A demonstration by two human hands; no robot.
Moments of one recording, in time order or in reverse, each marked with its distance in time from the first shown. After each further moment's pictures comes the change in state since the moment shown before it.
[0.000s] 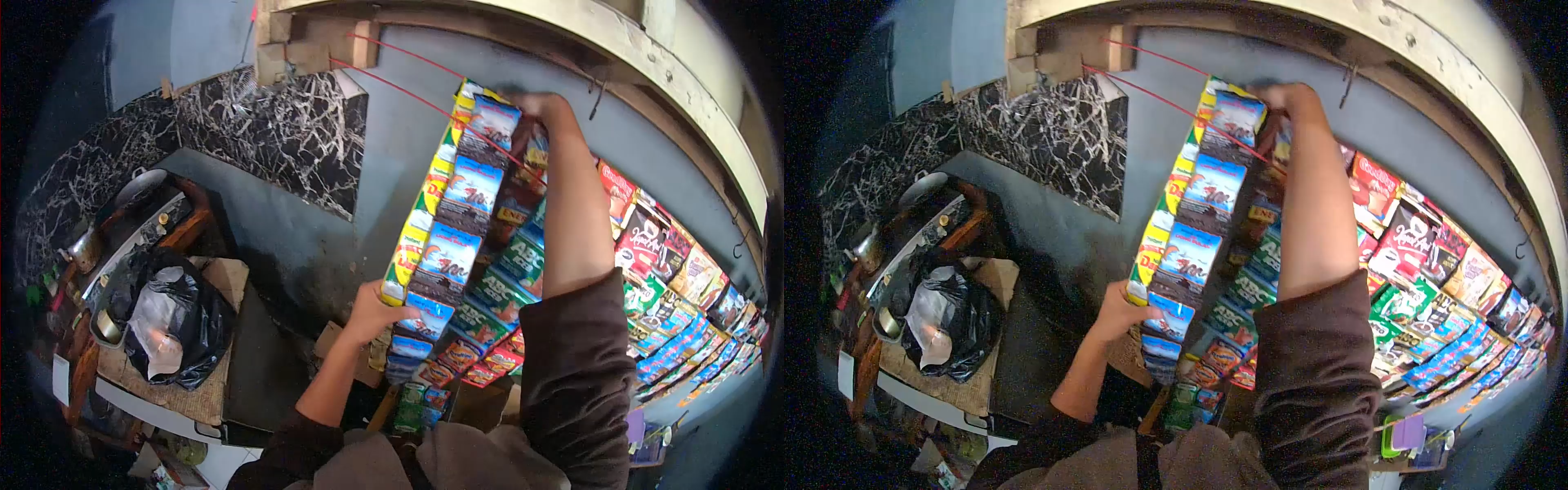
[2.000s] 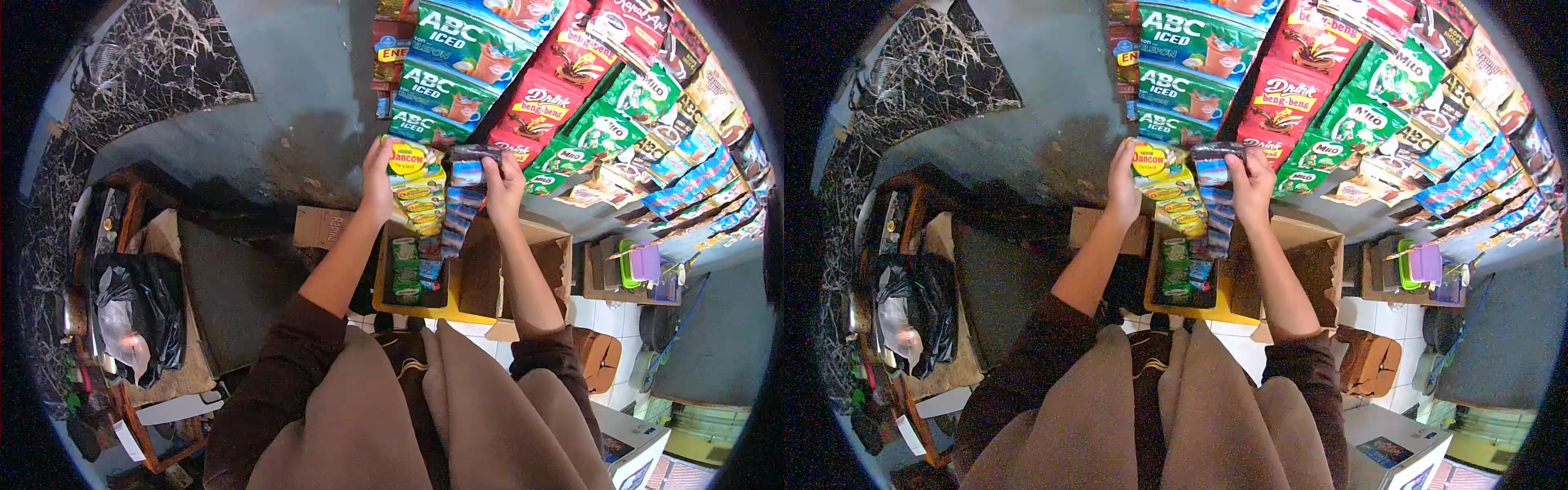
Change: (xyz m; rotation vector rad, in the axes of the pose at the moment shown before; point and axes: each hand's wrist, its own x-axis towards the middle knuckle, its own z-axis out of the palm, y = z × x) left_hand 0.024 -0.137 0.095 -0.437 0.110 -0.157; right_hand -0.203 0.258 0.317 0.707 0.790 -0.231
